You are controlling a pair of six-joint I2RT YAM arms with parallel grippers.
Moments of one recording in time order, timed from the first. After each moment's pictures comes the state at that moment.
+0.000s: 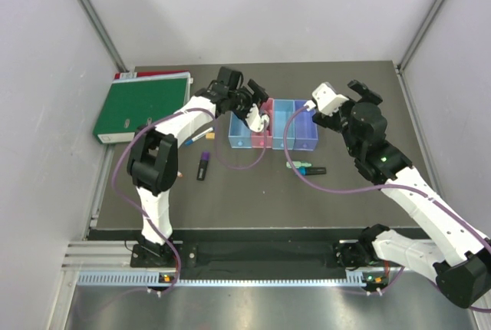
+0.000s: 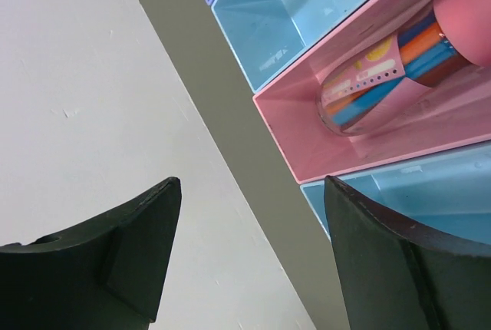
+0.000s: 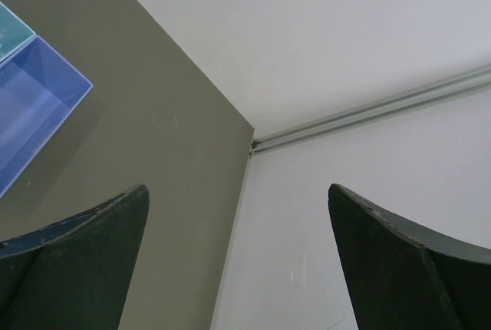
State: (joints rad) left arm -0.46 1.98 1.61 -0.37 0.51 1.84; right arm 0.53 0.98 0.94 -0.11 0.46 -0.87
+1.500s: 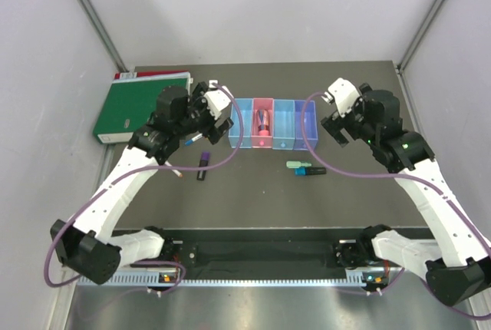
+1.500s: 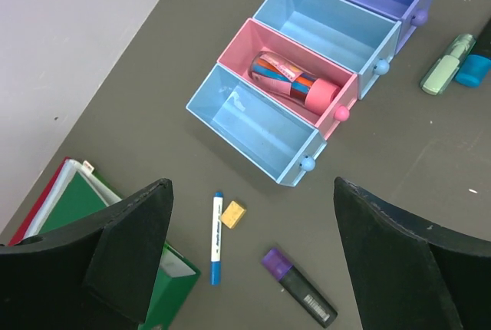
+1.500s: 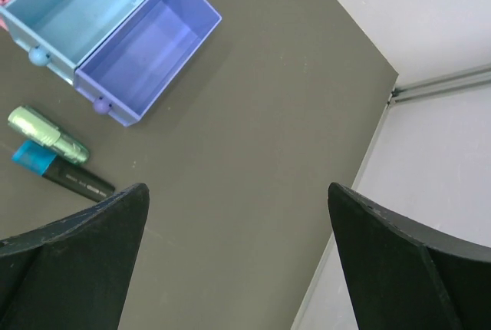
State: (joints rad) left arm -0.43 1.19 1.17 -0.39 0.31 0.49; right arm 0.38 1.02 1.17 -0.66 0.13 -0.54
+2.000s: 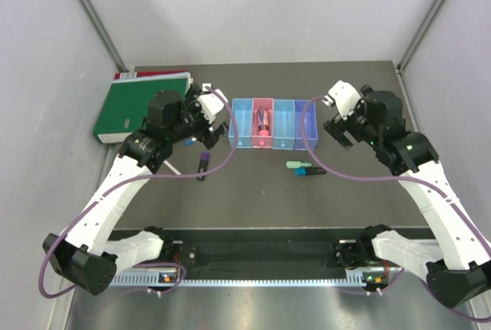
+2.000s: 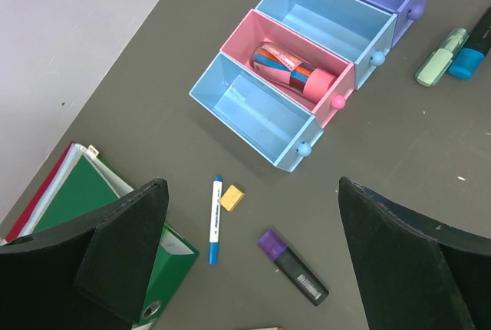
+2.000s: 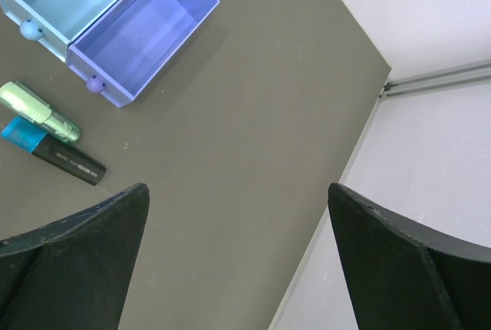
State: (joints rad) left arm -0.43 1.11 1.16 -0.46 0.28 0.48; right arm 0.38 1.01 1.19 -0.73 0.14 -0.58
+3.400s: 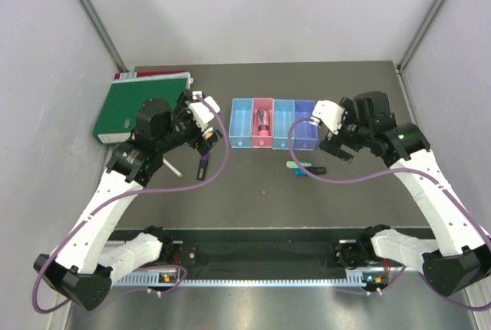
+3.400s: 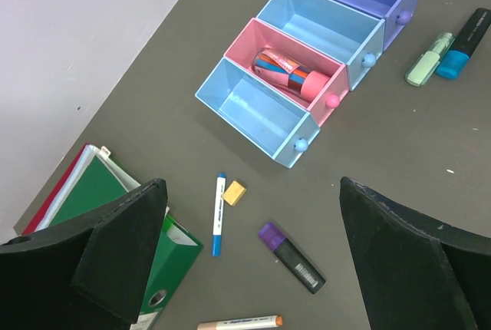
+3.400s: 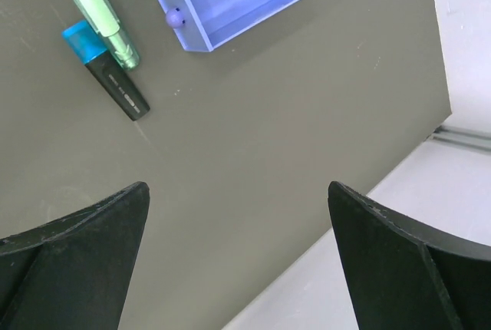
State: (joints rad) left arm -0.43 0.99 1.14 -0.50 0.29 0.49; right arm 0.38 1.09 1.23 -0.94 -0.03 -0.80
